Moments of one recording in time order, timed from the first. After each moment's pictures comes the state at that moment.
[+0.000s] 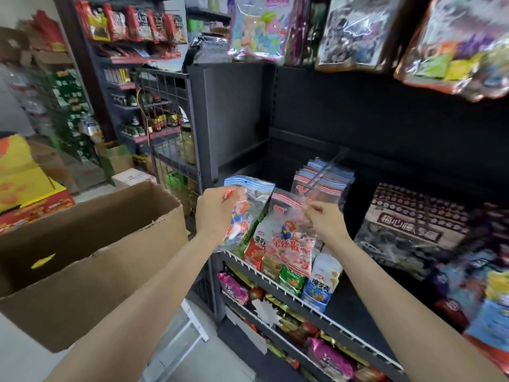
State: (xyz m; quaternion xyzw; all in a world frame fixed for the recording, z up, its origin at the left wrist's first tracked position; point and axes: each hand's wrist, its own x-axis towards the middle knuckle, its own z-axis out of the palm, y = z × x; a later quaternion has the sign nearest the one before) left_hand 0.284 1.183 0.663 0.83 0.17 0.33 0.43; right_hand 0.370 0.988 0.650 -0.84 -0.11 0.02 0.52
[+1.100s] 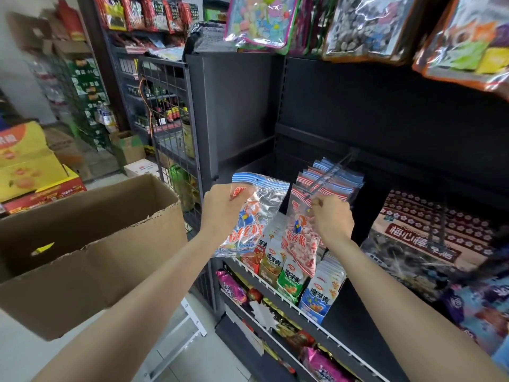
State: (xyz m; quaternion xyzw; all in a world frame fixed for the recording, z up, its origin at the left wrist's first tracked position) left_hand 0.315 1.161 0.661 0.81 0.19 0.31 0.46; right_hand 0.424 0.992 0.641 -0.93 -0.09 -0.09 0.34
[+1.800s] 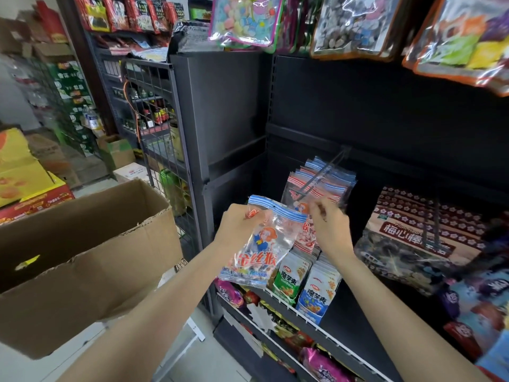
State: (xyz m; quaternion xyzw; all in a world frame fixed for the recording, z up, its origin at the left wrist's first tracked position) left_hand 0.334 1.142 0.634 0.80 0.14 0.15 0.56; right_hand 0.409 0.974 0.630 -0.87 -0.18 -0.10 0.45
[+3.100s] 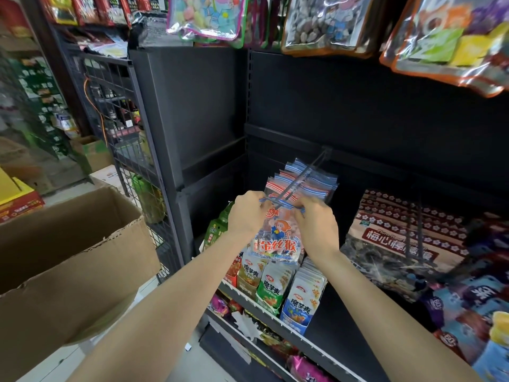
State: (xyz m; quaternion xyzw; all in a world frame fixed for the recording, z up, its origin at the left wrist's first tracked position) left_hand 0.423 1.109 0.637 0.90 0.13 0.19 0.37; right_hand 0.443 0.972 0.636 -0.93 -0.17 -0.16 0.29
